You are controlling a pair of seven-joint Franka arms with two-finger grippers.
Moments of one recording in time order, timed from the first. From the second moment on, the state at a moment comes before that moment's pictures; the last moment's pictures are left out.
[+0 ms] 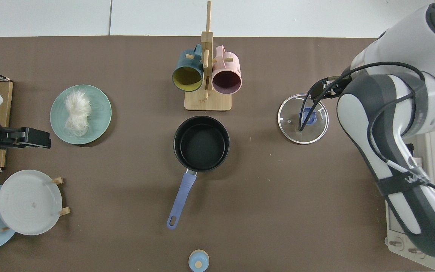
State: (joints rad) left arm 0.00 -0.07 -0.02 -1.70 0.00 1.62 0.01; right arm 0.12 0.36 -0.01 -1.42 0.02 1.80 0.06
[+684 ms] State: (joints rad) left arm 0.00 -0.07 -0.02 -1.70 0.00 1.62 0.01; right arm 0.14 0.44 -0.01 -1.65 0.02 2.06 0.07
